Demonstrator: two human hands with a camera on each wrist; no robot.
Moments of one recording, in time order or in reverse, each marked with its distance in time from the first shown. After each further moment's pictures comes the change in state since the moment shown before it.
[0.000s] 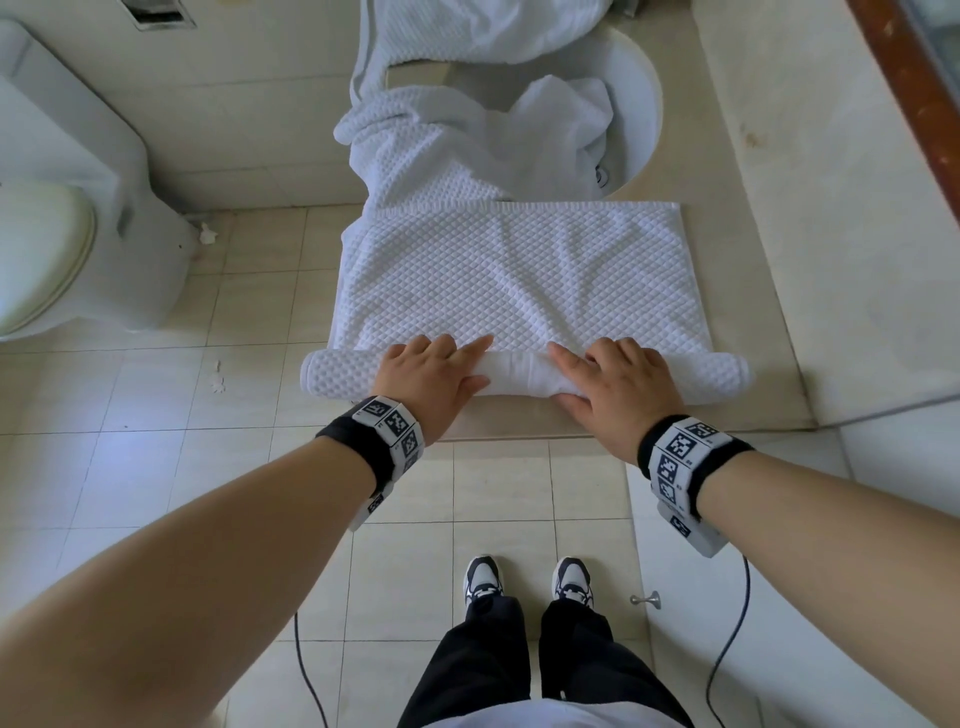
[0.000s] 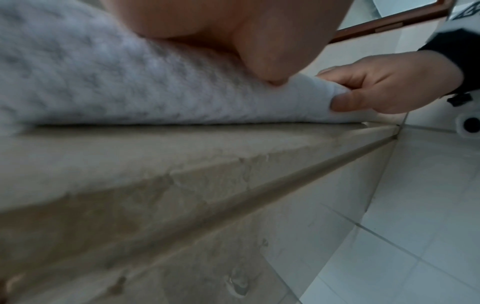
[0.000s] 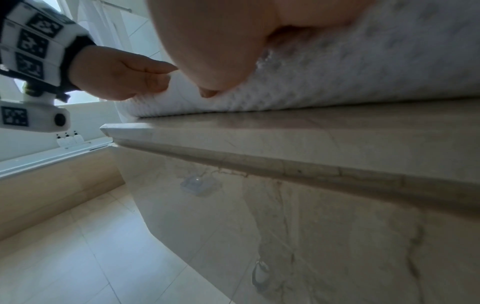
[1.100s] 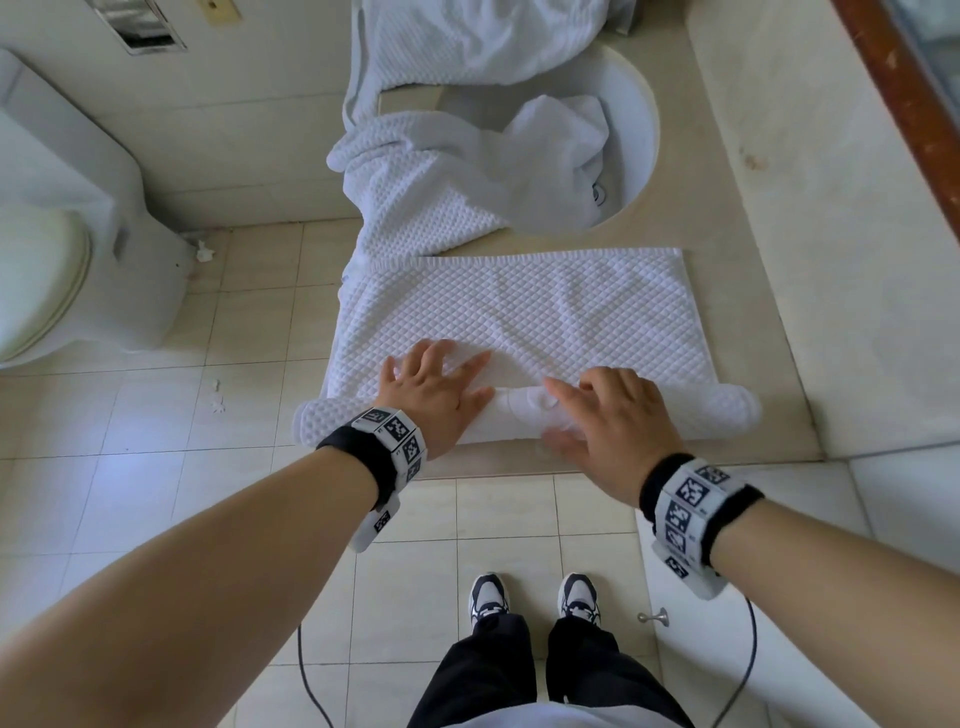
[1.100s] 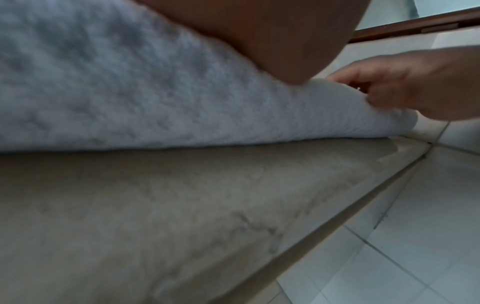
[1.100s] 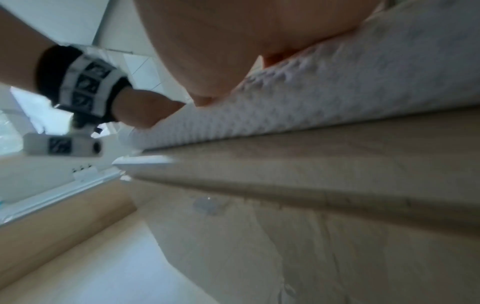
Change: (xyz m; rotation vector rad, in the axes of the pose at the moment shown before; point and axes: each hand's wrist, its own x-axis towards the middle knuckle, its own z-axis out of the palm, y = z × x) left_hand 0.032 -0.007 -0.007 -0.097 -0.239 -0.095; right_hand 0.006 -0.003 -0.003 0.082 0.007 0.002
